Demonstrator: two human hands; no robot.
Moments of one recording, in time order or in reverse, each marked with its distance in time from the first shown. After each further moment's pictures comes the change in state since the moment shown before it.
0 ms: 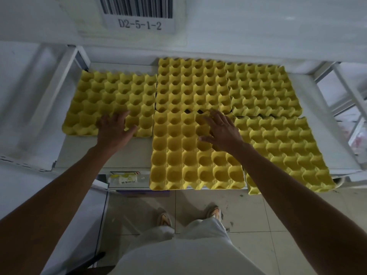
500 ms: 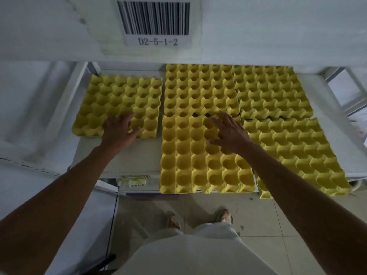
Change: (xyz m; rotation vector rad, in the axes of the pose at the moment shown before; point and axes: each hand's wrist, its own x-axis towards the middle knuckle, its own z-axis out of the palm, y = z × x) left_hand 0.013 -0.018 -0.016 0.049 0.023 0.100; right_hand 0.006 -0.002 -0.005 0.110 -0.062 0.059
